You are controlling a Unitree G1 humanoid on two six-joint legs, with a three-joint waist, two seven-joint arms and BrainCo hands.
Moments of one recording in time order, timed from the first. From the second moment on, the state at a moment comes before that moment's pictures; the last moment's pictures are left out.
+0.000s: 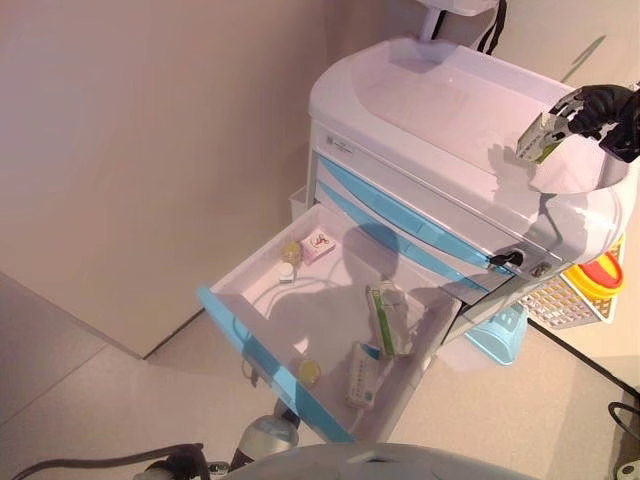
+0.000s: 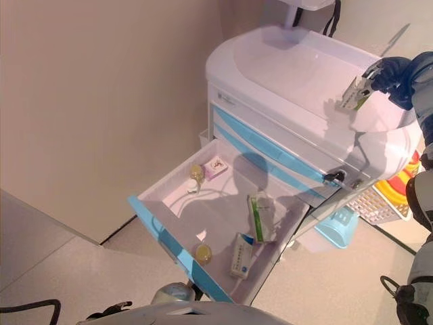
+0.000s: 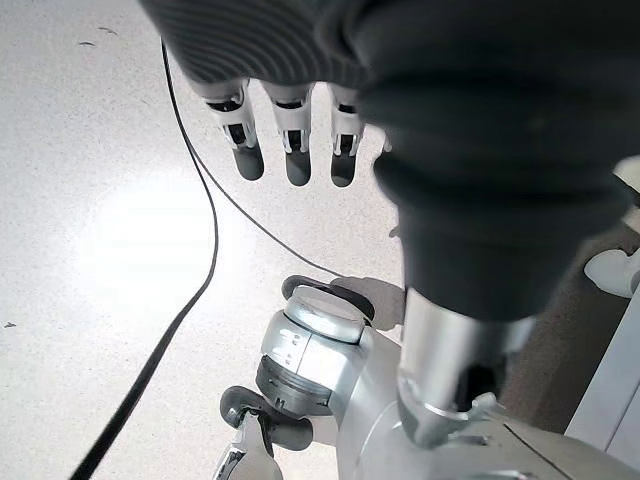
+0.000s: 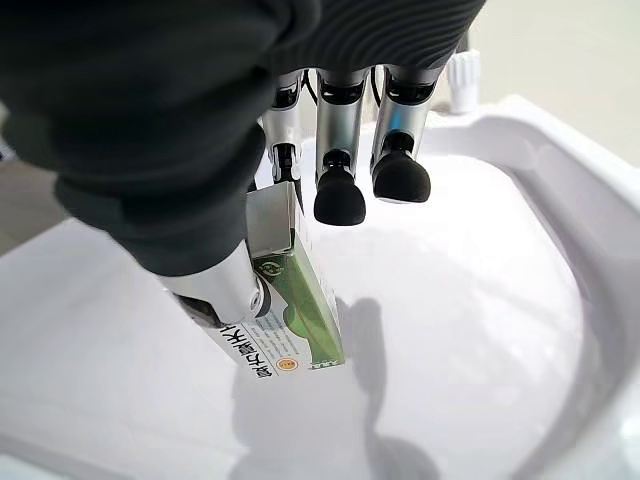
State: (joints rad) left arm 0.11 0.37 -0.21 1.17 -0.12 0.02 -0.12; right arm -1.32 -1.01 0.68 1.05 -0.12 0.18 0.58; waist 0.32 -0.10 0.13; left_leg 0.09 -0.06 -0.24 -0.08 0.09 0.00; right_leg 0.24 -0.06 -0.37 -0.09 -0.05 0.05
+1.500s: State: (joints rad) left arm 0.13 0.40 -0.21 1.15 -0.09 0.02 -0.13; right arm -1.16 -0.98 0.51 0.96 0.06 0.13 0.25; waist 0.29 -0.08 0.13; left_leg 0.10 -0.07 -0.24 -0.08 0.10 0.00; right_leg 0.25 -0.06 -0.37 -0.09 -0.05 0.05
